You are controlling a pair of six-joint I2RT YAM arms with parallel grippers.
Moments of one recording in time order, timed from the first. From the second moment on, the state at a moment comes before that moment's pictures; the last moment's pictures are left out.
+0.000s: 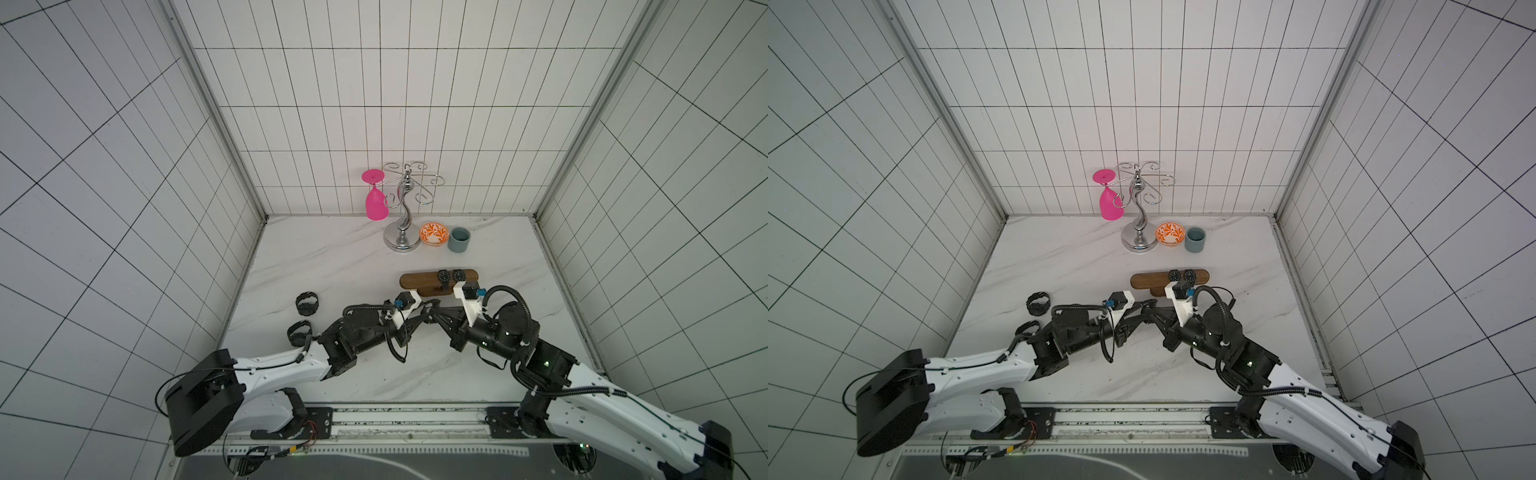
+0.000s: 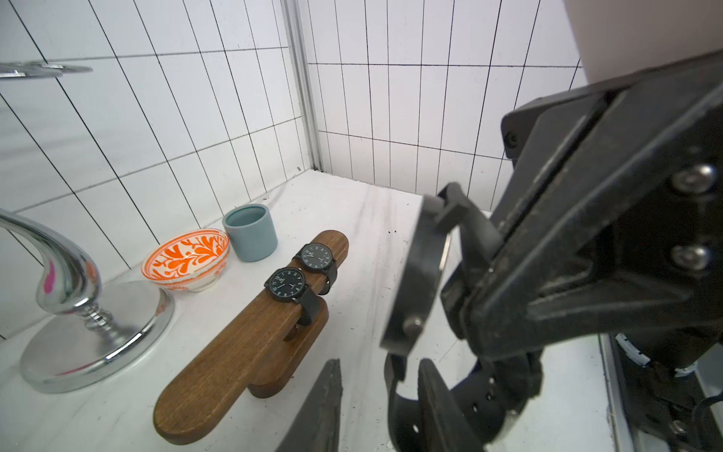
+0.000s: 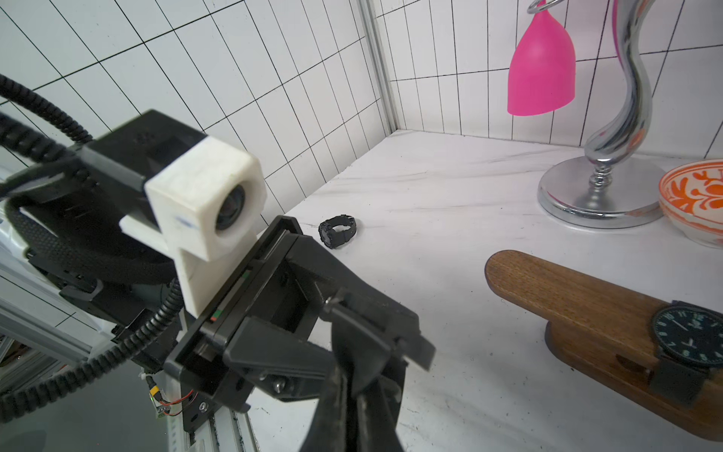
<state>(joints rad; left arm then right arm) -0.95 1.23 0.52 0.57 0.11 0.03 0.88 0.72 0.52 0.04 -0.12 0.31</state>
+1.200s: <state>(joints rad) -1.01 1.29 0.72 0.28 -0.44 -0.22 0.95 0.83 0.52 0.01 0.14 0.32</state>
